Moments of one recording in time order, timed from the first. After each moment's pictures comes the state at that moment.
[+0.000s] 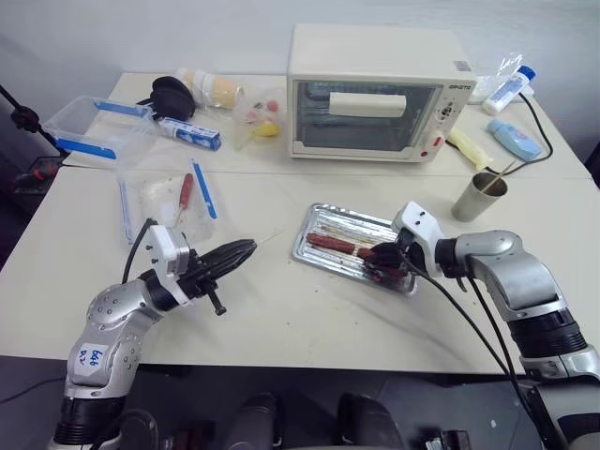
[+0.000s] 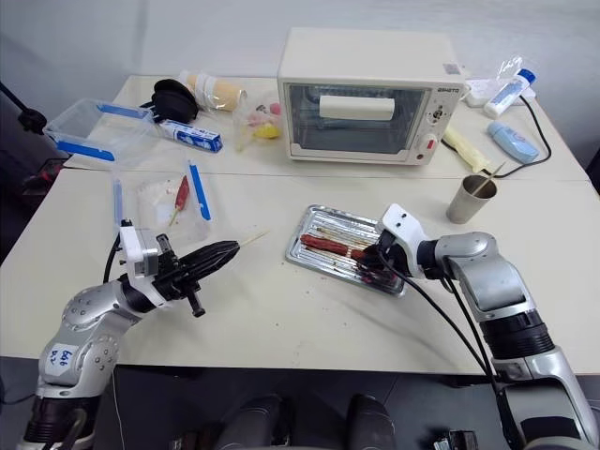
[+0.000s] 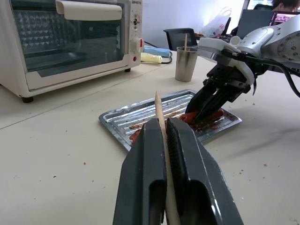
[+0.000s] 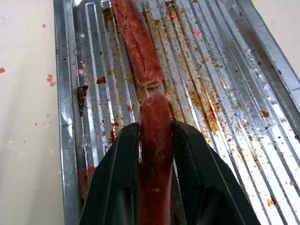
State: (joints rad) left arm -0.13 0.51 0.16 -0.27 -0.58 0.21 -0.82; right arm -0.57 -0.69 0.15 0.03 0.21 0.66 1.00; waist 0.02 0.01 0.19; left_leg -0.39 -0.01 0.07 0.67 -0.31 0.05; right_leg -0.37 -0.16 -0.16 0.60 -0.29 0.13
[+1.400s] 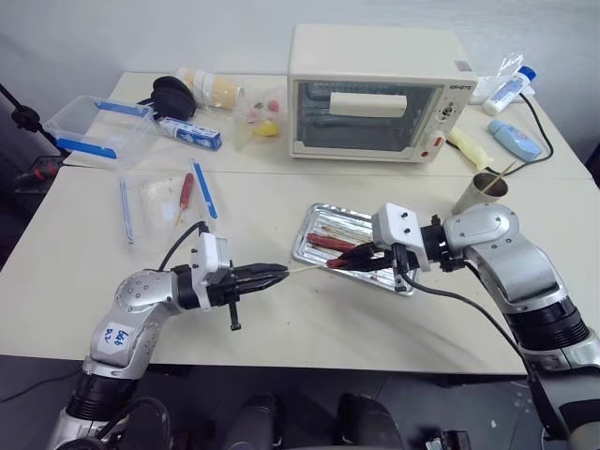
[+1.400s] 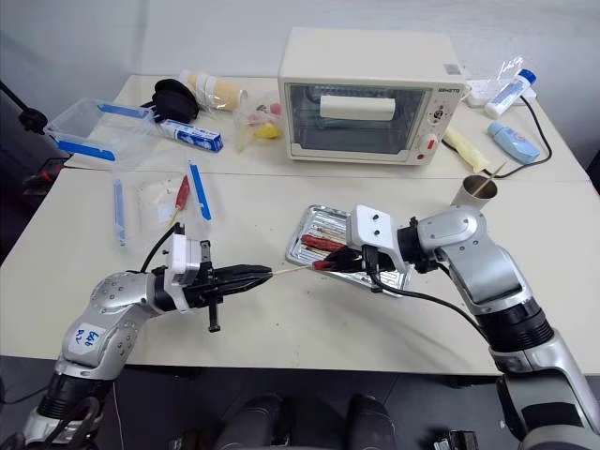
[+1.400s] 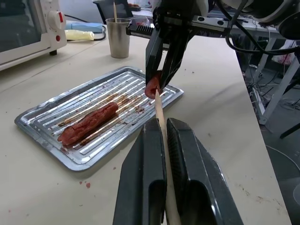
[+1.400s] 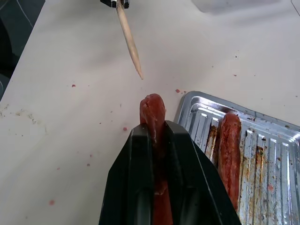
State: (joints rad) left arm -0.24 0.55 -0.02 -0.22 -0.50 0.22 -1.00; right arm -0.66 -0.71 0.24 -0.12 0.24 0.41 1.29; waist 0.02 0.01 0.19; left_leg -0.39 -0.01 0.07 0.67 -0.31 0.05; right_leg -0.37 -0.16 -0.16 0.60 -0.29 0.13
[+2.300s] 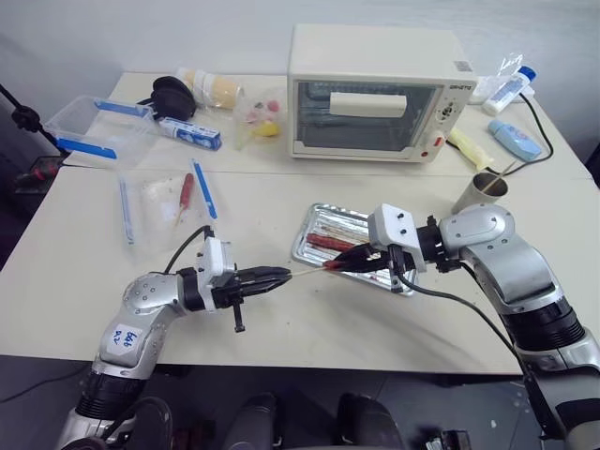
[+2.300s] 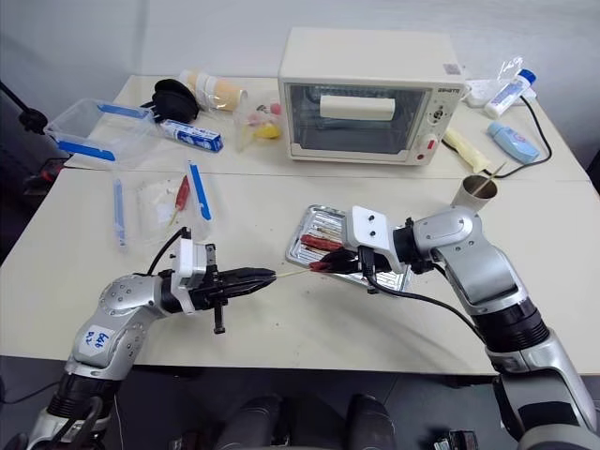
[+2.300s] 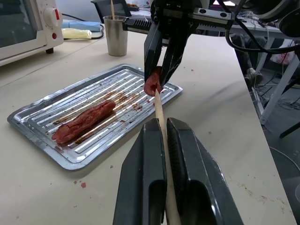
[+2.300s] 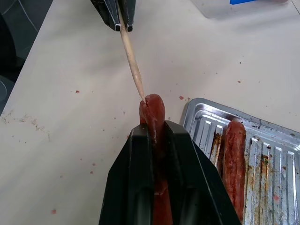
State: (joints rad) left arm -0.23 0.52 -0.03 -0.18 -0.47 0.18 -1.02; right arm -0.66 -0.70 0.24 -0.13 0.24 0.42 1.29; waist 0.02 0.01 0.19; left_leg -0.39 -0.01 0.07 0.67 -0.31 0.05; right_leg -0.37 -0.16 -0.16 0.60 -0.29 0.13
